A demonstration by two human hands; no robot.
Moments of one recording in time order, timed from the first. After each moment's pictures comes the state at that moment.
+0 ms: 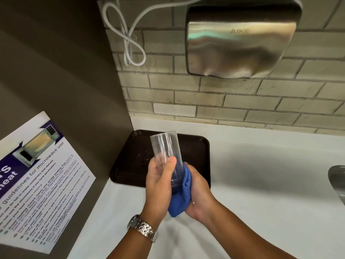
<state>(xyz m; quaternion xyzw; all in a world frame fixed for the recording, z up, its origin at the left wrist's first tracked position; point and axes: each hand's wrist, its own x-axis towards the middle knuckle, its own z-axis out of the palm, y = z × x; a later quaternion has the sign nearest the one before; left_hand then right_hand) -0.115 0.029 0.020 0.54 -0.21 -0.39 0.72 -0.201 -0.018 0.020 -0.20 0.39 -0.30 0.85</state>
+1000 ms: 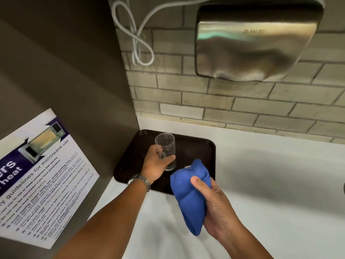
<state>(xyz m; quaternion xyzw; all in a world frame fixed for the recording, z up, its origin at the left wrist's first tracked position) -0.009 -0.069 -0.062 0.76 -0.35 -0.27 0.48 -0.252 -0.023 0.004 -0.31 0.38 -0.31 0.82</state>
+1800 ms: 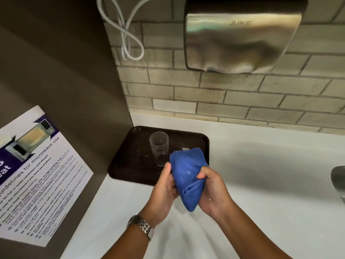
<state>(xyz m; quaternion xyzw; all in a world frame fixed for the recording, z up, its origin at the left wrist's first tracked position) -0.113 0.018 -0.042 0.50 -0.17 -0.61 0.59 -0.254 -0.049 -0.004 -0.27 0.35 -0.32 0.84</state>
